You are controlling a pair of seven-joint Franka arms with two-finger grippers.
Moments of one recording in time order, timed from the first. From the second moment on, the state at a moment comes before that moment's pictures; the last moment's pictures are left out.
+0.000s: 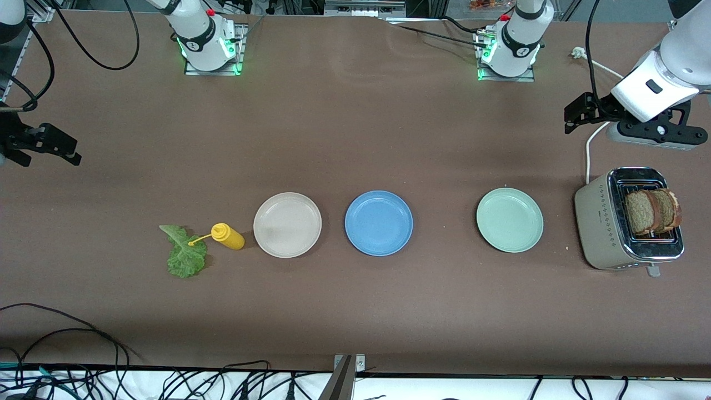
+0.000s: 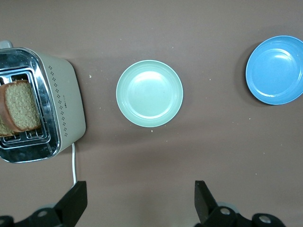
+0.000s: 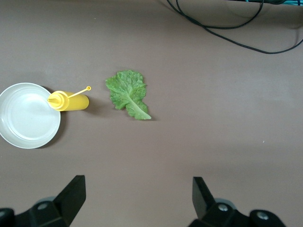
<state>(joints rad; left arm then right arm) 0.00 -0.03 -0.12 -1.67 0.00 1.57 0.01 0.16 0.06 -0.22 -1.61 0.01 1.75 -0.11</state>
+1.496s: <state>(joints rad) 0.00 -0.03 -0.11 -1.66 0.00 1.57 0.01 0.16 0.06 -0.22 -1.61 0.01 1.76 -0.11</state>
